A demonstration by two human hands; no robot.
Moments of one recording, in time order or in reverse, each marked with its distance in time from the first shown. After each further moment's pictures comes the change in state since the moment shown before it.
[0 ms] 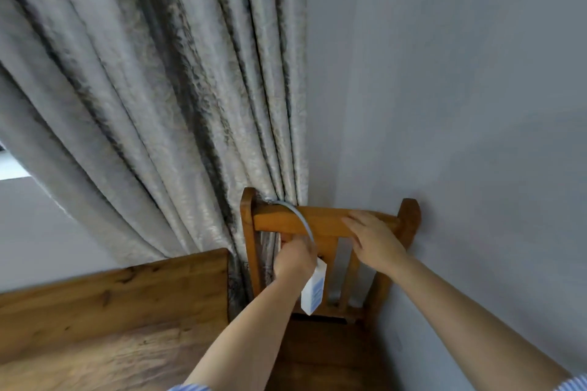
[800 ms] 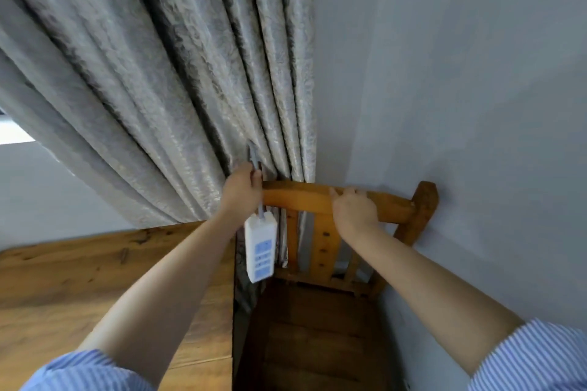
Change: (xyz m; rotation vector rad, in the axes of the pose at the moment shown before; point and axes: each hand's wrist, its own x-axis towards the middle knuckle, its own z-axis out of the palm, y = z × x) left_hand 0.023 -0.034 -0.094 -0.215 0.394 0.128; right_hand 0.039 -0.037 0.005 -0.194 -0.146 0.094
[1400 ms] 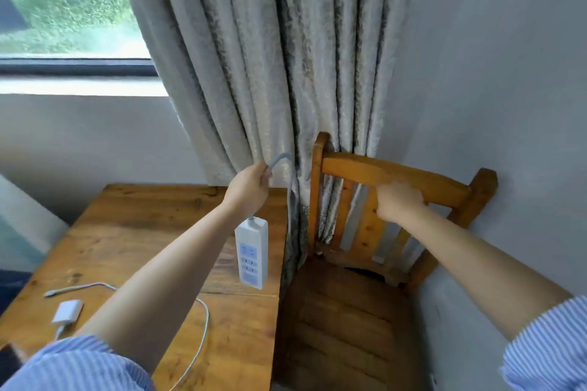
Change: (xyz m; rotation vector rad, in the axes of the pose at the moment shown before) left_hand -0.101 -0.046 -0.086 0.179 0.036 -0.043; right_hand -0.039 -0.029 -0.009 -0.043 -0.154 -0.010
